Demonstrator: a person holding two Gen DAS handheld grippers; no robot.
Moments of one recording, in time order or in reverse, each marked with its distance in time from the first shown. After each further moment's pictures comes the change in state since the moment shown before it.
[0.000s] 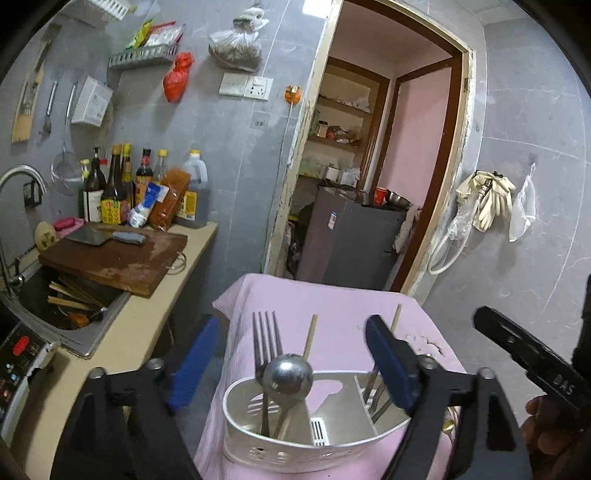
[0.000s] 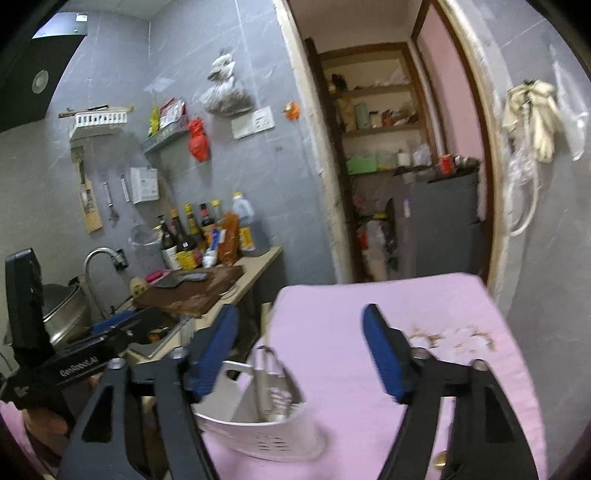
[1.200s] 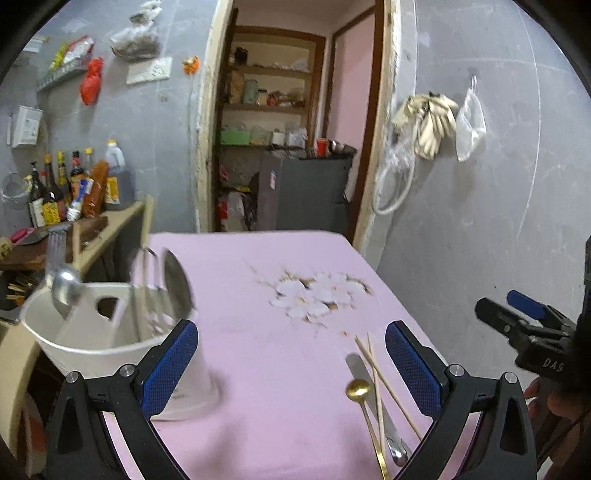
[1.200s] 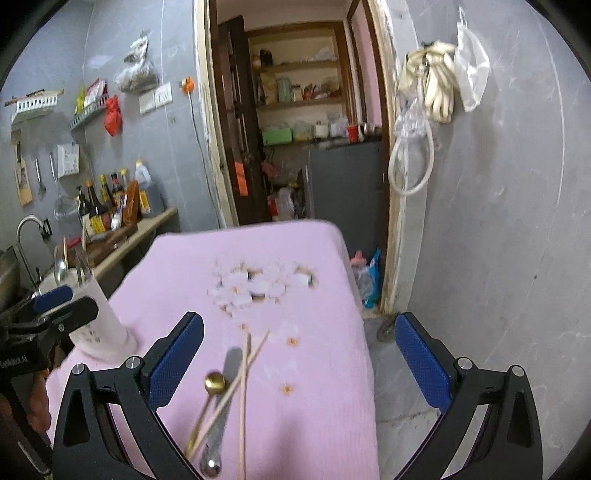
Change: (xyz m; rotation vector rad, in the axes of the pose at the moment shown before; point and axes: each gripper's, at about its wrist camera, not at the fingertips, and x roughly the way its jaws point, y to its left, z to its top) left arm 0.026 -0.194 -0.097 0.170 0.127 -0.087; right arm -0.062 -0.207 -0.060 0.014 0.142 -0.255
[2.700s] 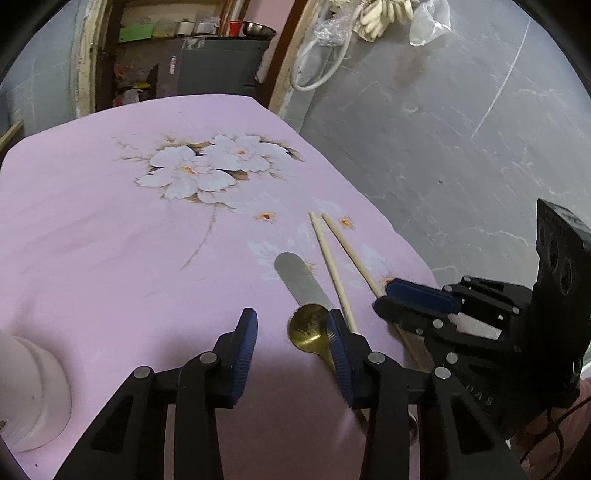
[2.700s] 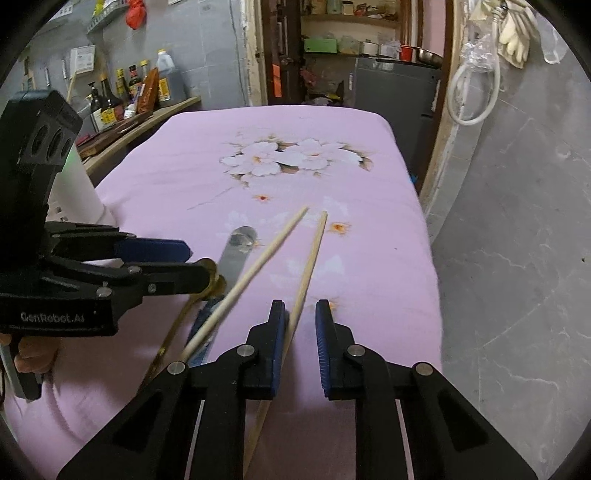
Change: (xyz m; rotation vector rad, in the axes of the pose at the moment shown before) left arm 0.135 -0.026 -0.054 0.086 0.451 -0.390; right arm 0.085 0.027 -0.070 -0.169 0.350 0.060
